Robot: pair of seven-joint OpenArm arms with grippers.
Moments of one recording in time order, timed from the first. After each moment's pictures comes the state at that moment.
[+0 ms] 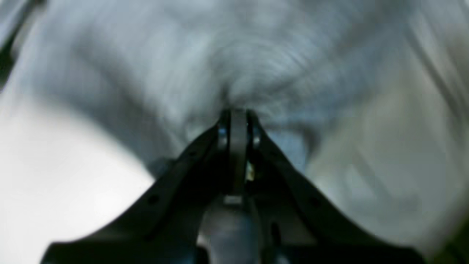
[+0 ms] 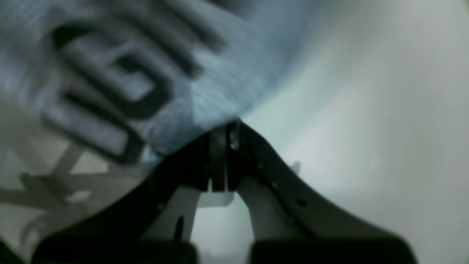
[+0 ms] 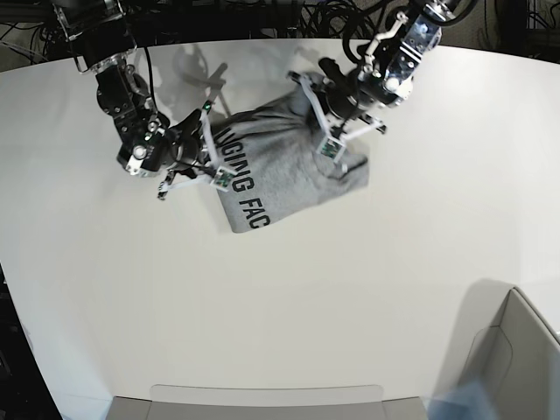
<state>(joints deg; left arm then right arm) 10.8 -18.4 21.2 101.8 -19.3 2.9 49.9 4.3 20.0 -26.0 97.1 12.6 39.0 -66.2</state>
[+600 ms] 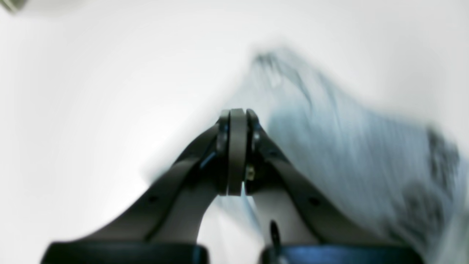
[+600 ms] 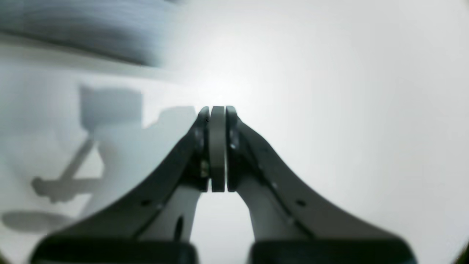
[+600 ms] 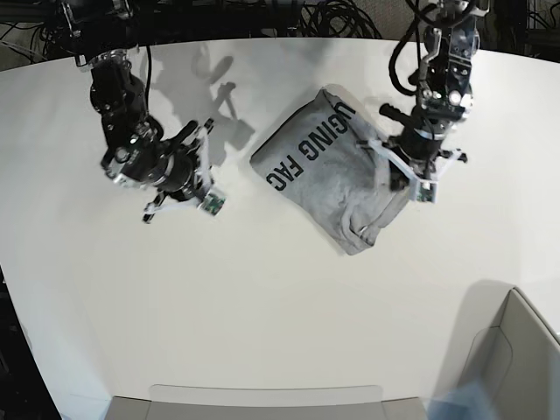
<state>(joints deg) 14.7 -16.5 6.8 112.1 -17.8 4.2 43.9 5.6 17.5 -12.7 103.0 12.4 39.0 -66.9</state>
